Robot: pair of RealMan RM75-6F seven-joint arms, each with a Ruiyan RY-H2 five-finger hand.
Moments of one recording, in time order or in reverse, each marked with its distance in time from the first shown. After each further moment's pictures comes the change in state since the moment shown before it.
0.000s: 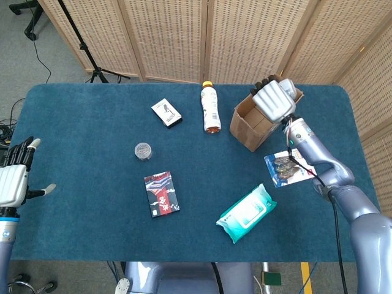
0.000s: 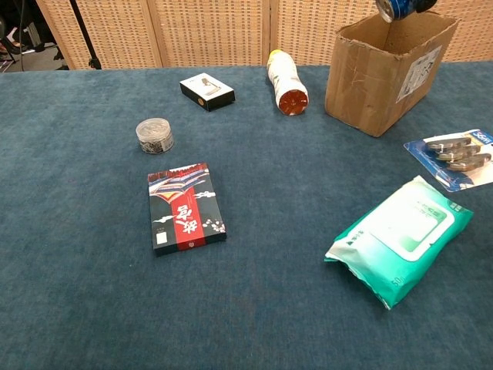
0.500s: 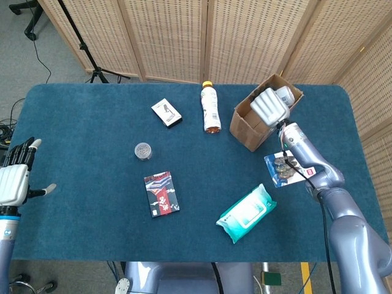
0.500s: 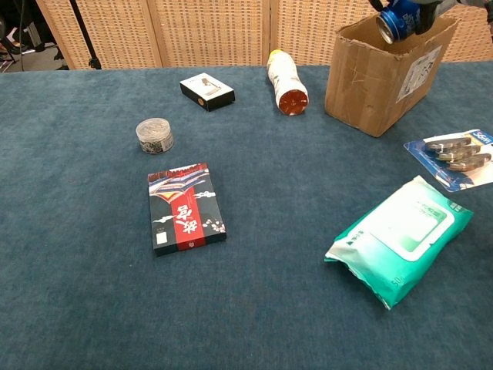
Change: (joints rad) left arm -0.007 -0.010 -0.004 0.017 -0.020 -0.022 0.008; right arm 0.006 -0.120 -0.016 0.161 0.012 -0.064 -0.018
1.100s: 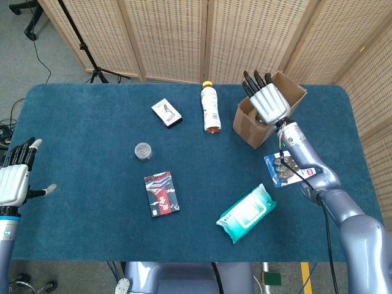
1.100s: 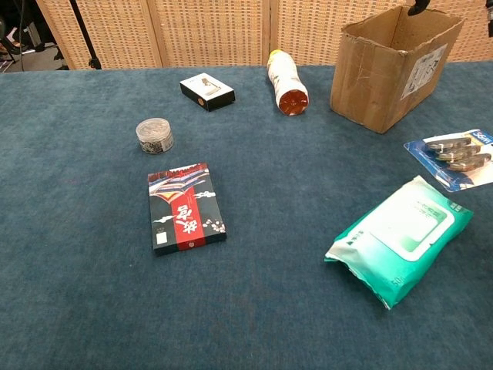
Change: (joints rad) left arm 0.004 0.009 0.003 -0.009 0.013 0.002 -0.018; right arm -0.023 0.084 0.076 -0.222 0.072 0.093 -0.129
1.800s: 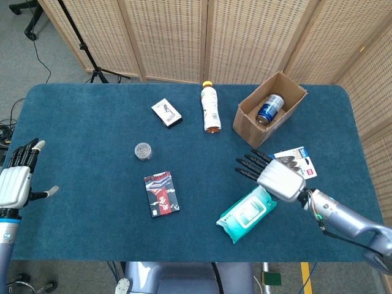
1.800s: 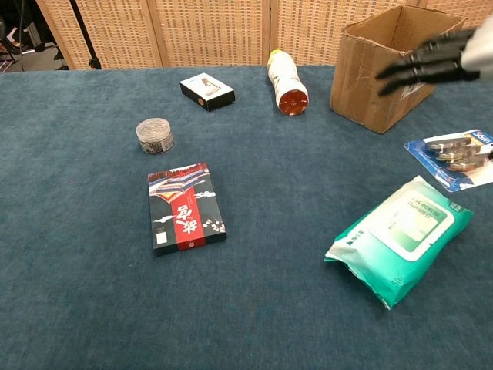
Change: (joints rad) left arm 0.007 0.017 0.014 -0.034 0.040 0.016 -0.009; right arm -0.202 0.570 -0.327 -0.916 -0.350 0.118 0.355
